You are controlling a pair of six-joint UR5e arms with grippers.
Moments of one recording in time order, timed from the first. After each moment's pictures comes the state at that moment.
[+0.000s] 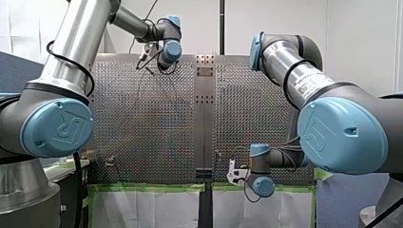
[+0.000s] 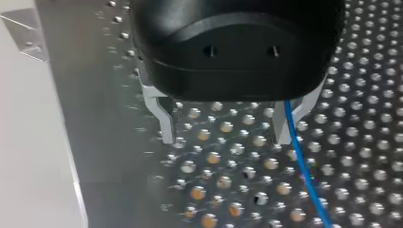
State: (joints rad) left arm -0.37 -1.91 -1.22 -3.15 -2.25 -1.13; right arm 2.04 -0.57 1.86 -1.18 1.58 1.67
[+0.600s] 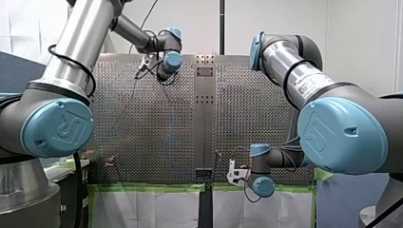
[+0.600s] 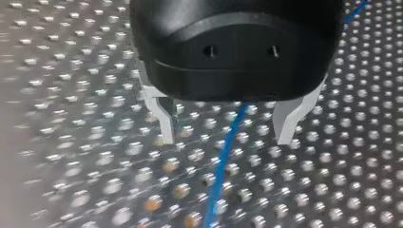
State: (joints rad) left arm -0.37 -1.96 -1.29 -3.12 -2.27 -1.12; right arm 2.04 -0.57 1.86 -1.18 1.58 1.67
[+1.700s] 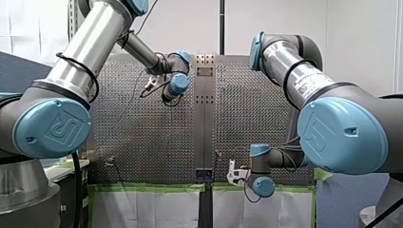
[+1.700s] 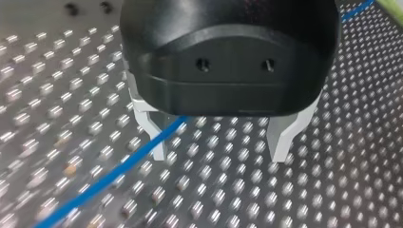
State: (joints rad) left arm -0.42 -2.09 -1.36 -3.04 -2.33 -1.09; right arm 2.04 -0.57 1.86 -1.17 1.58 1.67
